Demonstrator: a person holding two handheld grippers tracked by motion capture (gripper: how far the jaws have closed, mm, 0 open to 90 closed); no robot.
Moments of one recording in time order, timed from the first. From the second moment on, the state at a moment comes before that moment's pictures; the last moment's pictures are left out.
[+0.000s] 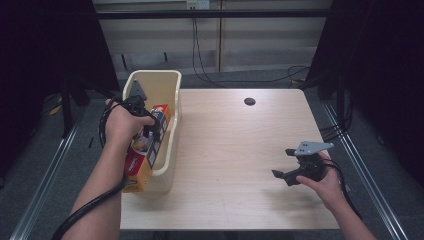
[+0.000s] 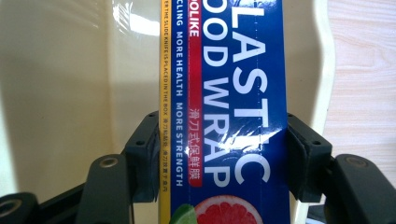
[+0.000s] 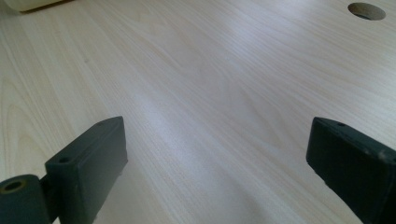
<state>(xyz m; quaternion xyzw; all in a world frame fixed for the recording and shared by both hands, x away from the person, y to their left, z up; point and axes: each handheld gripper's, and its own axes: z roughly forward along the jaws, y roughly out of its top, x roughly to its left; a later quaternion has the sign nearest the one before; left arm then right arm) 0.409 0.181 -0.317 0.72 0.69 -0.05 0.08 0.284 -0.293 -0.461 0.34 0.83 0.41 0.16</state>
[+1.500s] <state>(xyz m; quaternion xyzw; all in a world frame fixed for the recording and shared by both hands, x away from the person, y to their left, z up) 0.413 0.174 -0.339 0.72 0.69 -0.05 0.08 0.285 -0.294 -0.462 0.34 0.83 0.41 0.16</state>
